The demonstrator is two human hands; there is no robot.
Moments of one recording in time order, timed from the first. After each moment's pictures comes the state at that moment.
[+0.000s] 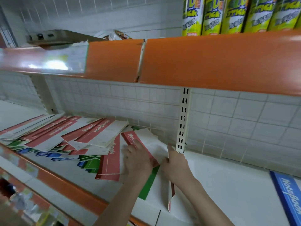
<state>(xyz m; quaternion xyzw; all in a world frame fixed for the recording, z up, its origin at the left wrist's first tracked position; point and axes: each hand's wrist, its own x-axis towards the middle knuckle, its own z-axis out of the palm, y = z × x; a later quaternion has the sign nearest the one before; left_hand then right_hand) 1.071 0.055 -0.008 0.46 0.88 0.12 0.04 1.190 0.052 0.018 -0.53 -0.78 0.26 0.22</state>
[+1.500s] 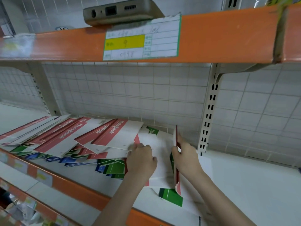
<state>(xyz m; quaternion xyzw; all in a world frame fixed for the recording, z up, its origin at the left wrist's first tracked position) 0.982 0.024 0.007 0.61 0.78 0.16 -0.02 1.116 0.061 0.007 -0.51 -0.73 0.25 0.37</state>
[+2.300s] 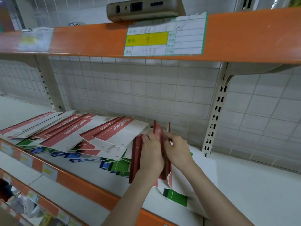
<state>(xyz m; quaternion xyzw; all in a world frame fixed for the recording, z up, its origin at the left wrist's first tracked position) 0.994 0.043 0.004 0.55 0.76 0.36 0.02 1.078 0.067 0.021 -0.48 -0.76 0.23 0.37</state>
